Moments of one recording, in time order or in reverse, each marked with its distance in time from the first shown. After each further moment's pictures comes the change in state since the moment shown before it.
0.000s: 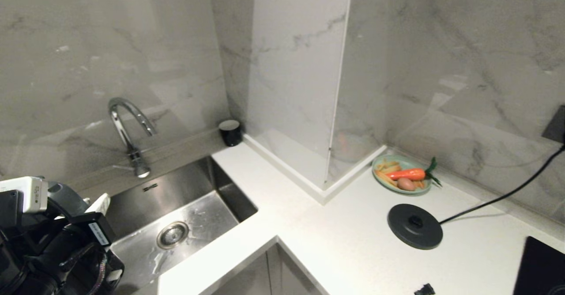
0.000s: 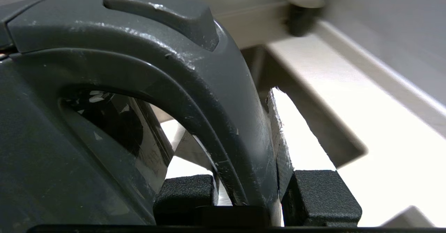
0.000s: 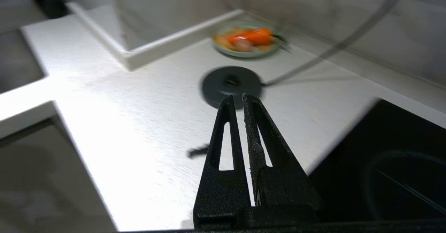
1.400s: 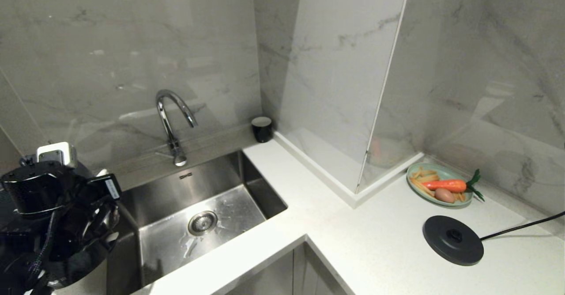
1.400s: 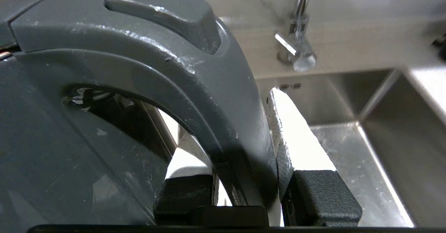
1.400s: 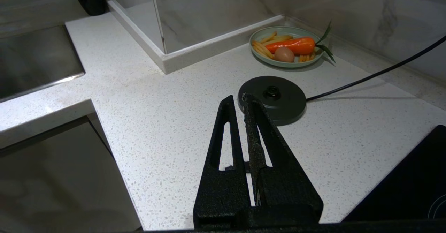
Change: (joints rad) left arm 0.258 0.377 -0.327 0.002 -0.017 0.041; right arm 0.000 0.000 0.000 0.001 0.000 0.007
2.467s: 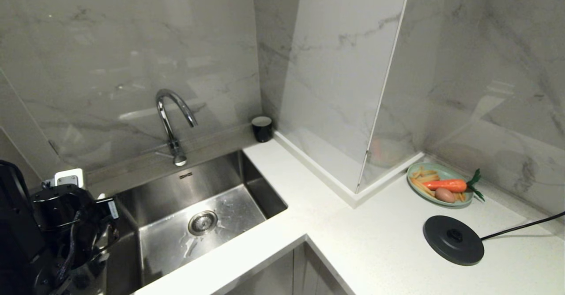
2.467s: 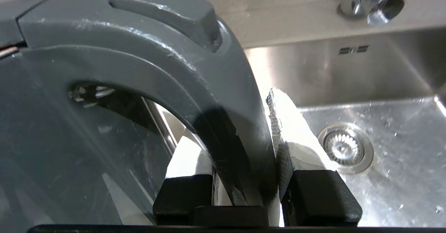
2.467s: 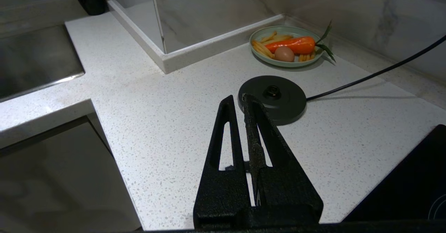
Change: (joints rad) left arm 0.124 0.312 0.023 -0.239 -0.029 0.072; right arm 0.000 0.000 0.000 0.000 0.000 0.000
